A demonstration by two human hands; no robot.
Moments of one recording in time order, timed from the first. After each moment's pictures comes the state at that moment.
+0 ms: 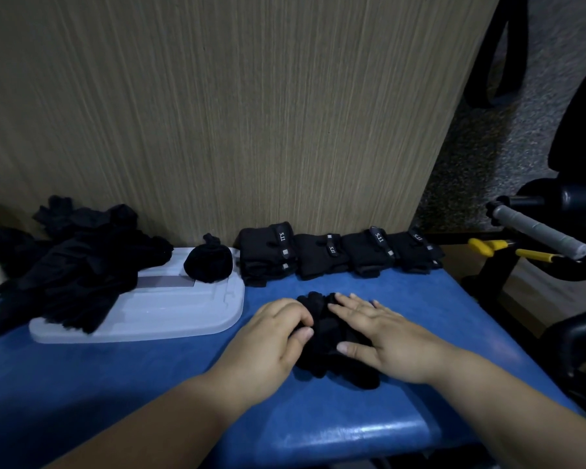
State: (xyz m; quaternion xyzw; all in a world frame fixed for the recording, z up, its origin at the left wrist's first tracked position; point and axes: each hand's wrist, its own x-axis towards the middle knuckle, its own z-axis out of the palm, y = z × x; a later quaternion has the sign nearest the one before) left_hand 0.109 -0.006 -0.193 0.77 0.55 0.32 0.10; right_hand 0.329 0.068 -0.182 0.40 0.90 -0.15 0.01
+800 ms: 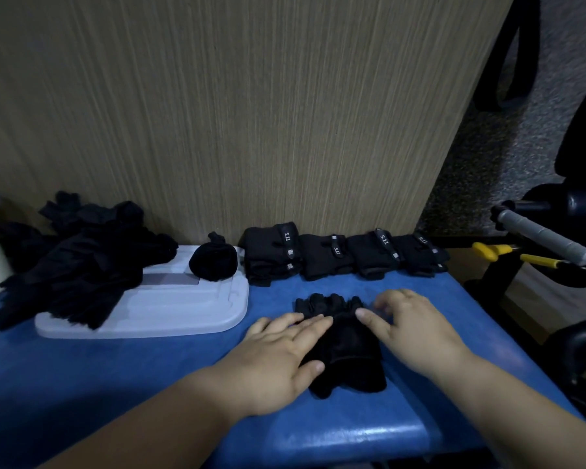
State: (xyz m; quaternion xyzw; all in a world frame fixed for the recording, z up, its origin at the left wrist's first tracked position) left_hand 0.110 -0.008 -0.191 0.82 0.56 0.03 0.12; right_hand 0.330 0.060 -0.169 0.60 0.78 -0.09 -0.13
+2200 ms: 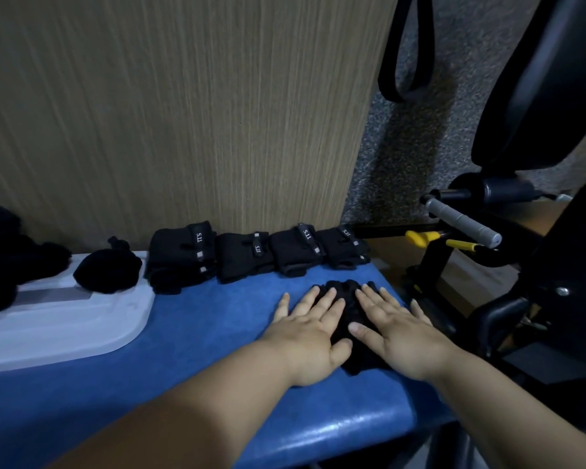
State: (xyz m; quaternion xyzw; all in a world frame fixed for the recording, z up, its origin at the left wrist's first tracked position) left_hand 0.261 0.067 -0.188 0.82 0.55 -0.02 0.13; right_hand 0.442 0.077 -0.175 0.61 0.78 -0.13 0.03
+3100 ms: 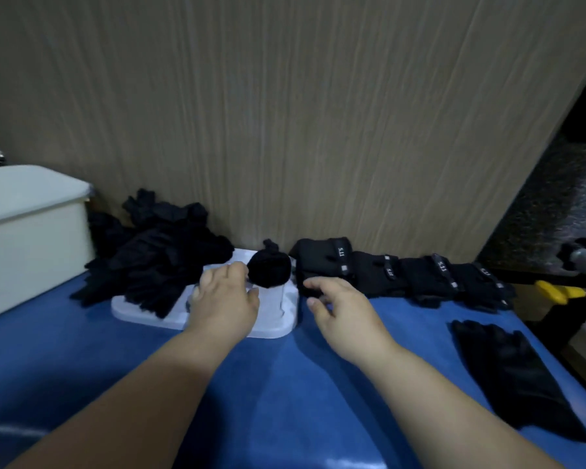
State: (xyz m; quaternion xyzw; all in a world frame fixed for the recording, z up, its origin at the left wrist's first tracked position) left_hand 0.006 0.009 -0.174 0.50 0.83 0.27 0.00; right_hand 0.187 0.060 -0.163 0.40 0.84 -0.23 -0.28
